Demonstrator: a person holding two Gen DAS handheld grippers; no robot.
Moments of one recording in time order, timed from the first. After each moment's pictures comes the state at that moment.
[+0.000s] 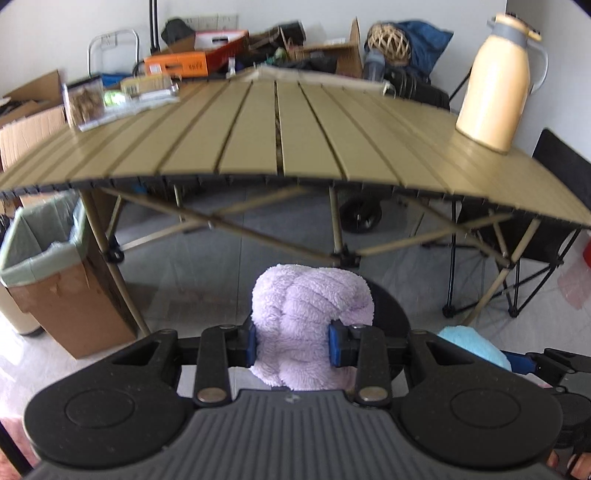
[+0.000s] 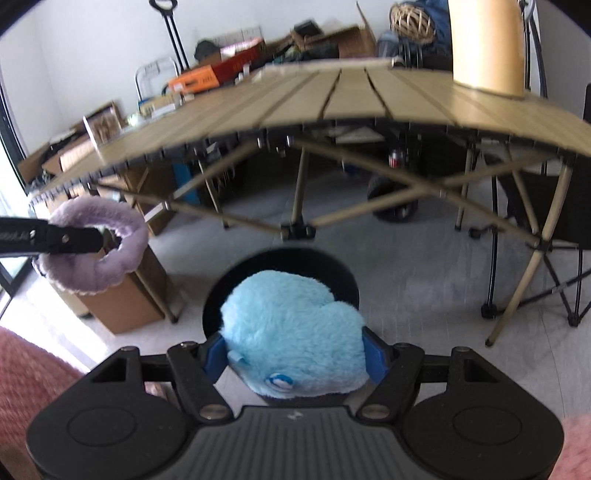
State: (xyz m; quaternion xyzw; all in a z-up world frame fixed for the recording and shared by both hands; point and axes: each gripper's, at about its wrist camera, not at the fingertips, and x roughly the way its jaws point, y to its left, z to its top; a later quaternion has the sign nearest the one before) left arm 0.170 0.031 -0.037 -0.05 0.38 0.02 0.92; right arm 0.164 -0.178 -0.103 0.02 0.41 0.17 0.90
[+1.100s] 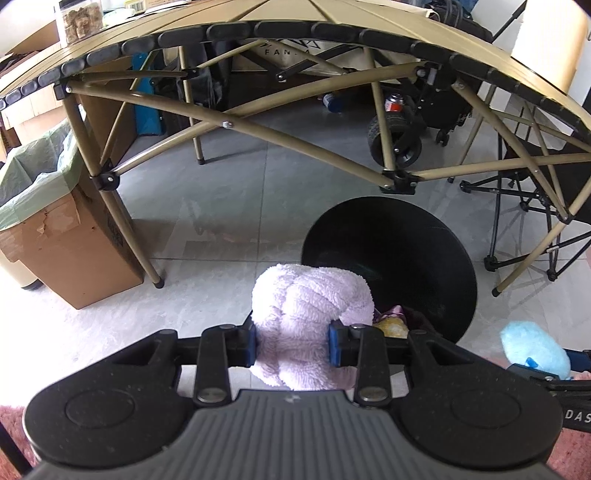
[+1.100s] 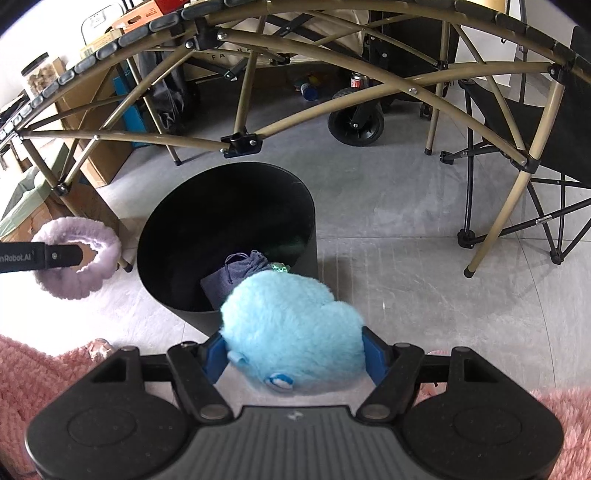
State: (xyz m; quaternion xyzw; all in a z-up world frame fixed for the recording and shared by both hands) left arm 0.209 0.053 -0.121 -0.05 0.47 0.06 0.88; right arm 0.196 -0.188 -0.159 0.02 0.50 0.11 0.86
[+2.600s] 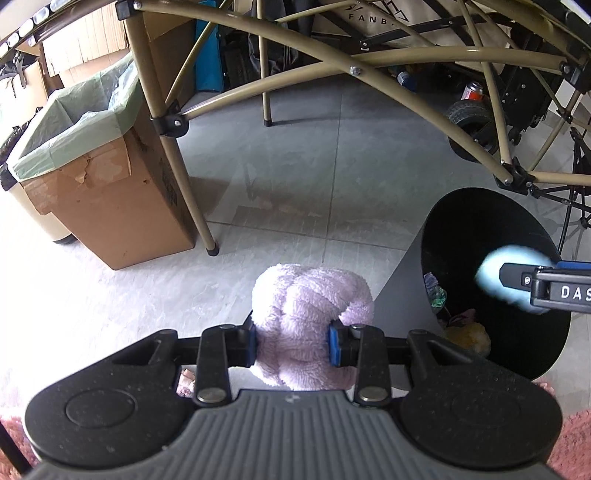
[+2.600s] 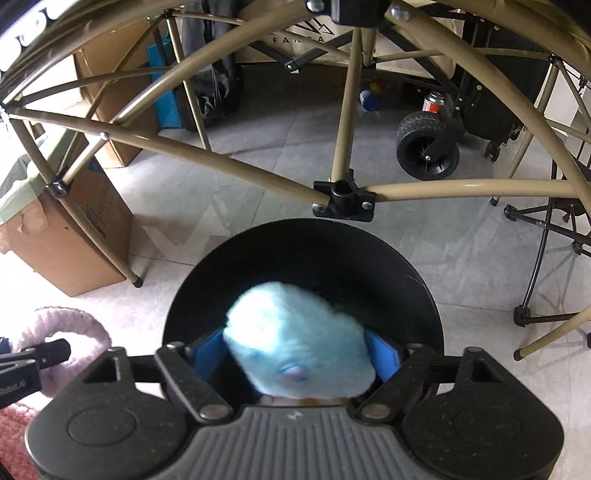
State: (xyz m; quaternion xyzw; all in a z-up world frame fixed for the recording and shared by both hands) left arm 0.229 0.121 -0.167 -0.08 0.51 0.15 0.84; right arm 0.313 -0.069 -0.182 -0.05 0.50 0.16 0.85
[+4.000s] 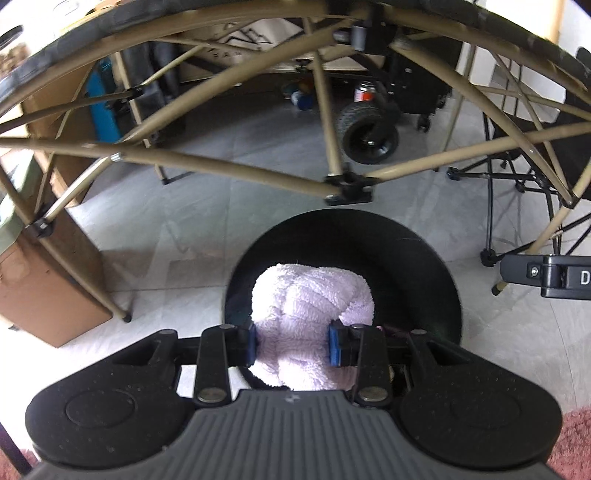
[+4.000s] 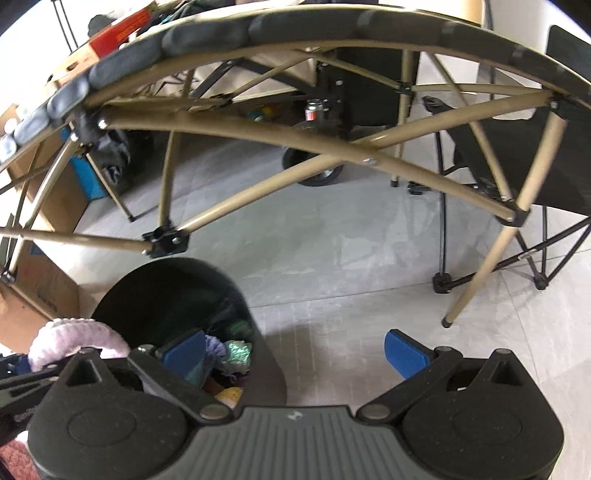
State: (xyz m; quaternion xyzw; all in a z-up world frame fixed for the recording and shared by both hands) left arm 0.281 -0.020 -0.155 0.00 0.47 0.03 0.88; right arm 0.300 -0.220 -0.152 0.05 0.47 0.04 0.88
